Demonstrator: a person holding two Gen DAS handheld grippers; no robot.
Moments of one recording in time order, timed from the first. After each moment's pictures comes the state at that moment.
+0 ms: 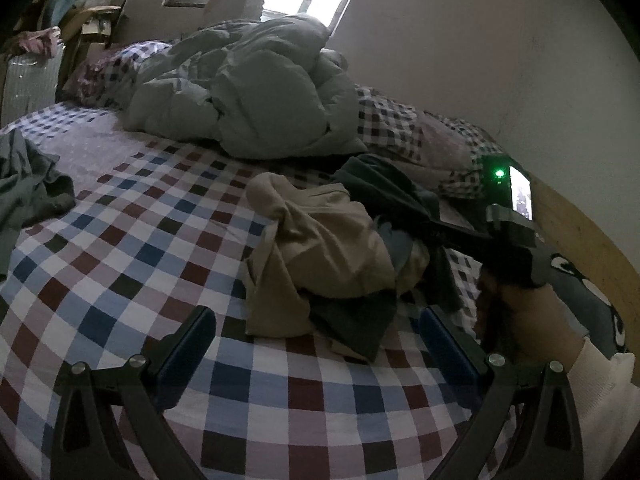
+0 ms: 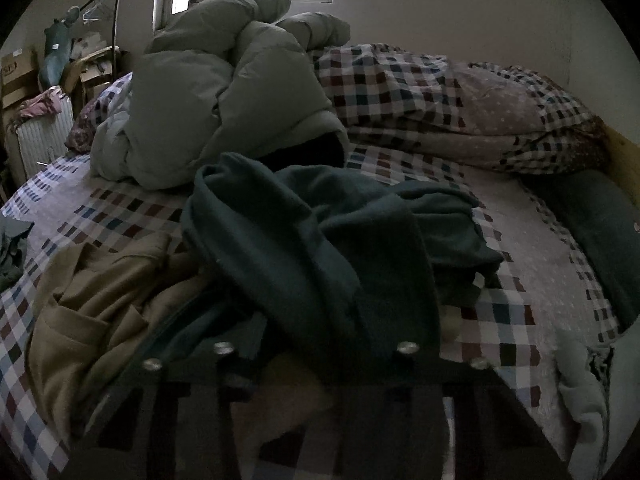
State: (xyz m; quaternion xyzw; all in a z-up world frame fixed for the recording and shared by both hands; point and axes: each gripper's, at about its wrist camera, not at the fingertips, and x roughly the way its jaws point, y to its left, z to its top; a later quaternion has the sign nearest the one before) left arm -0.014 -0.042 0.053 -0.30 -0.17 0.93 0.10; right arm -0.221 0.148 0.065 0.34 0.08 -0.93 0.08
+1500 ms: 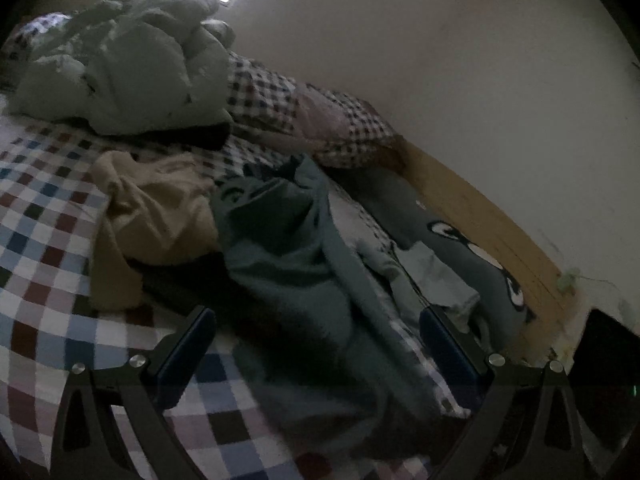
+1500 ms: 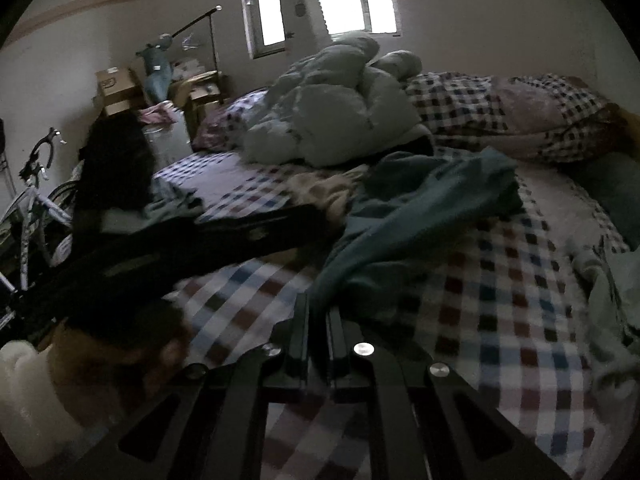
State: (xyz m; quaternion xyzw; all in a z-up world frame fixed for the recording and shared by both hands) left arm 0.004 0.005 0.069 -0.31 -0.21 0.87 0.33; right arm 0.078 0.135 0.102 0.31 0.03 -0.92 0.25
